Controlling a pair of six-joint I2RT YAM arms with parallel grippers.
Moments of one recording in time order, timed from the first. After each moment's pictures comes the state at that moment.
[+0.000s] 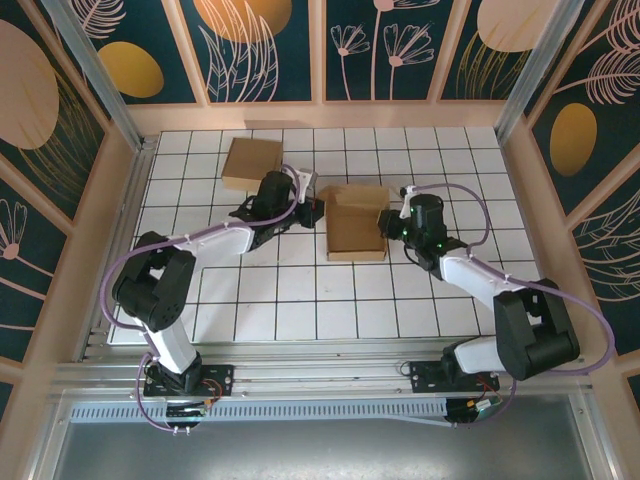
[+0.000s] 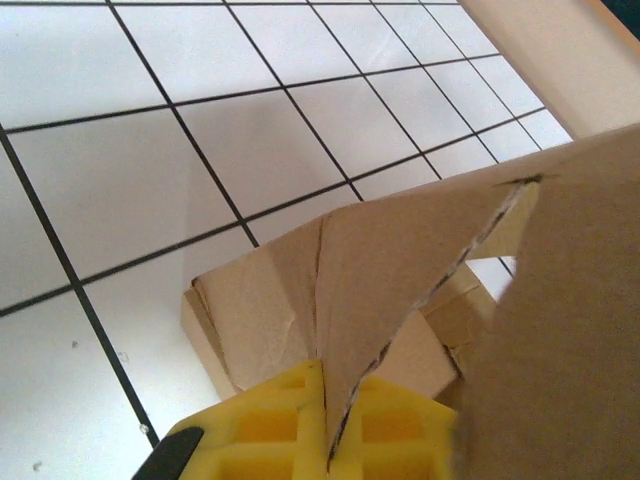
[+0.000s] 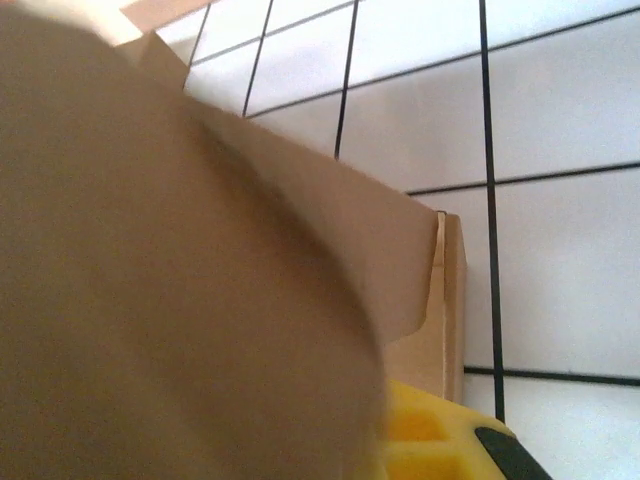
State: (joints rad) left arm -0.58 1.75 1.06 0.16 0.30 -0.37; right arm 0.35 1.35 0.64 0.15 -0.14 0.45
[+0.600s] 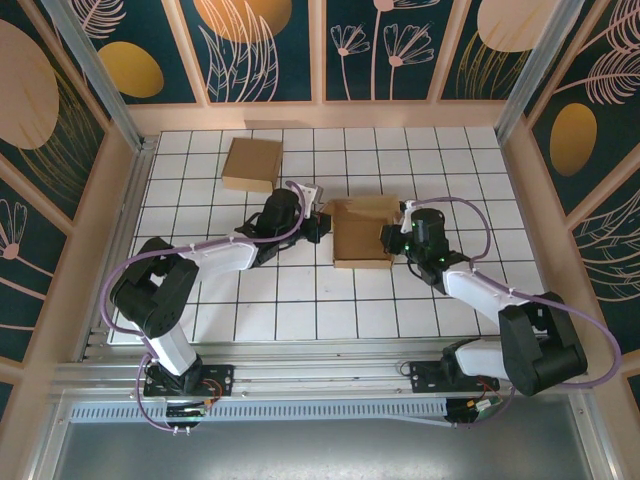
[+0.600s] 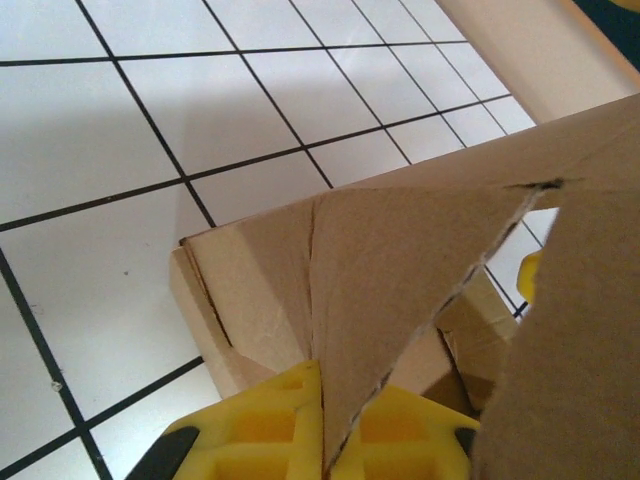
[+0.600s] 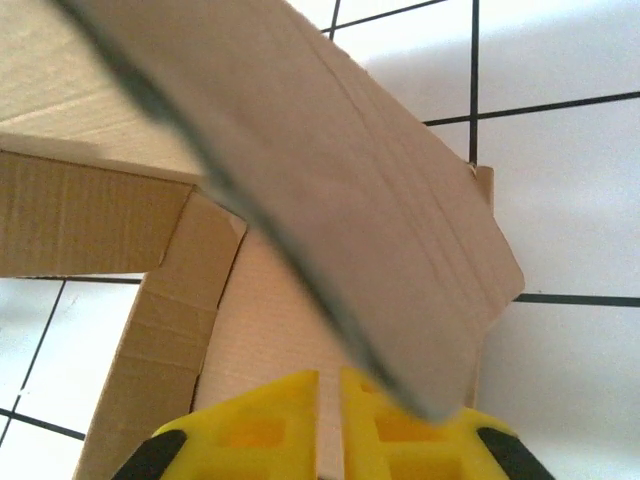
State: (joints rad) left arm -0.65 1.72 0.96 0.26 0.26 -0.44; right arm 0.37 1.27 0.55 0.14 -0.13 0.39
